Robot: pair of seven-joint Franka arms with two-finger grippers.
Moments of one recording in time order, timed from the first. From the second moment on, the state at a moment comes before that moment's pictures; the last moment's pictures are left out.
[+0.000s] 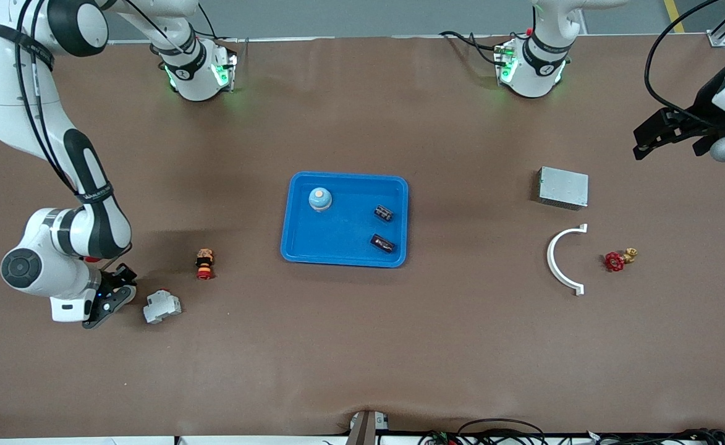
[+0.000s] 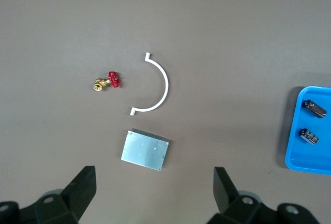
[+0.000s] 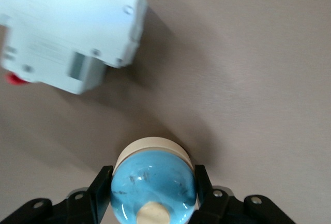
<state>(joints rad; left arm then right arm) -0.03 -0.03 -0.08 -1.52 0.03 1.53 -0.15 -0.17 0.76 0.03 -1.58 -0.11 2.27 -0.85</state>
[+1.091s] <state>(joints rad) -0.03 -0.02 -0.08 -1.52 0.03 1.53 -0.15 0.22 0.55 0.05 -1.54 0.03 1.86 0.12</state>
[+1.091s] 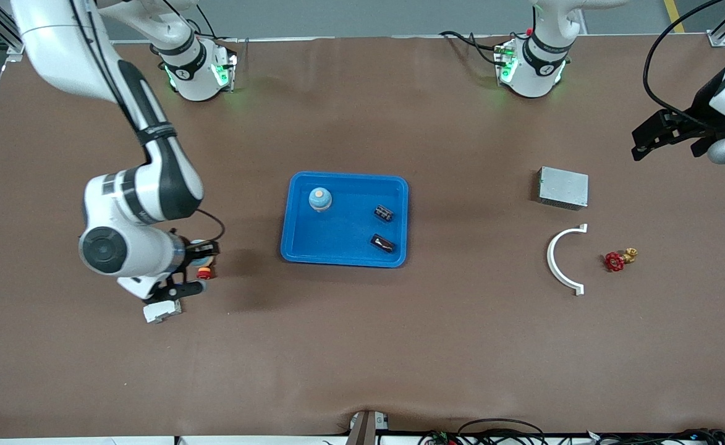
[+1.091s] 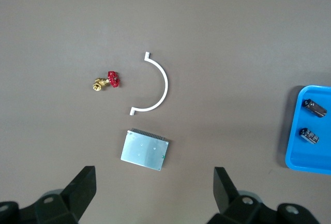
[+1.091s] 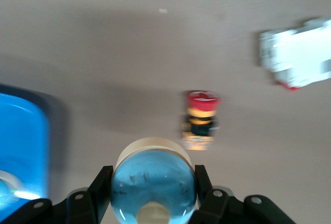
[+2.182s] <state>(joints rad) -0.02 -0.02 -0.08 -1.50 0.03 1.53 -0.15 0.49 0.68 0.05 -1.49 0.05 2.00 0.56</state>
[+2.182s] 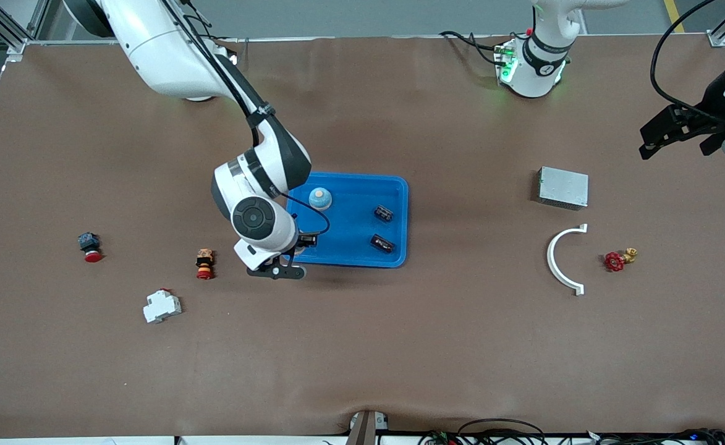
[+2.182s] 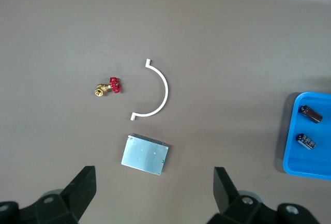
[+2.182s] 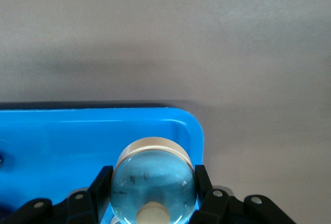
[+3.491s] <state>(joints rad) -0.03 -0.03 -0.10 -1.52 0.03 1.52 -0.15 0.55 0.73 0.05 -1.59 0.06 2.15 0.57</state>
